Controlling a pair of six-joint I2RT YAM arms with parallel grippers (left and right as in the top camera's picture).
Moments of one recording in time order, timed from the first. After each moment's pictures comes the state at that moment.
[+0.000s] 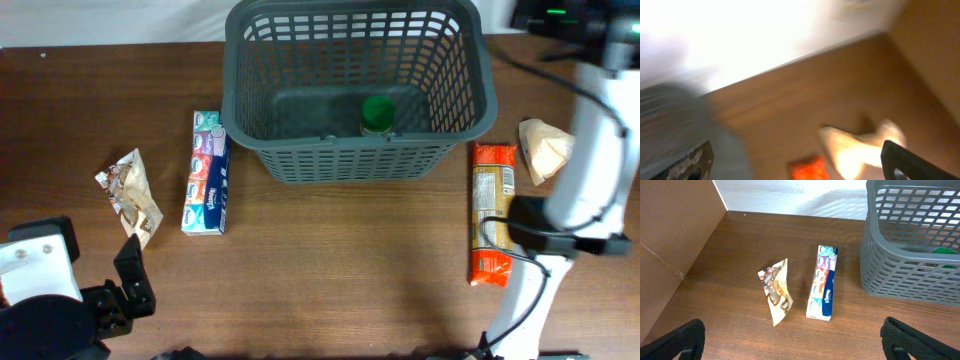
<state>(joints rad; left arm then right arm) -0.61 0.89 1.84 -1.69 -0.67 -0.47 -0.13 2.26 3.13 -1.61 0.18 0.20</state>
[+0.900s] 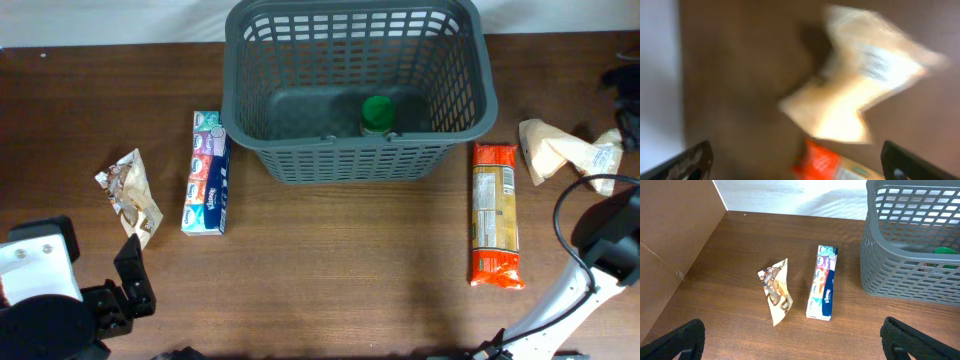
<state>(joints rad) -0.61 0.89 1.84 -1.69 -0.67 -0.47 -0.54 2.25 2.35 -1.30 -0.10 0.87</state>
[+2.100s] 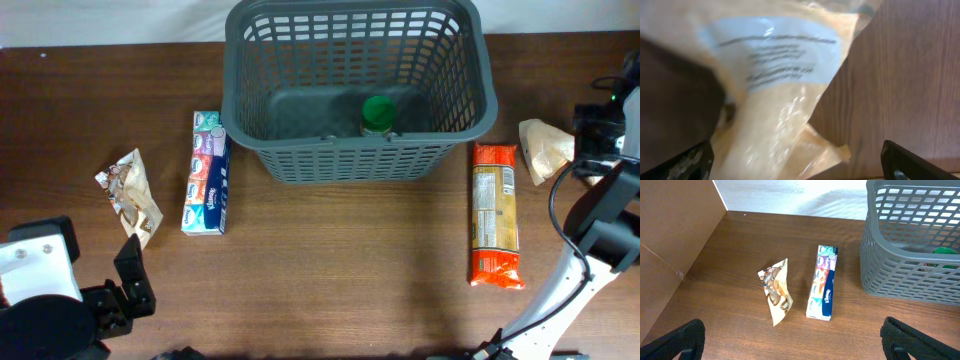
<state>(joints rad) -0.61 0.89 1.84 -1.69 -0.67 -0.47 -0.52 2.36 2.15 -1.32 0.05 1.31</state>
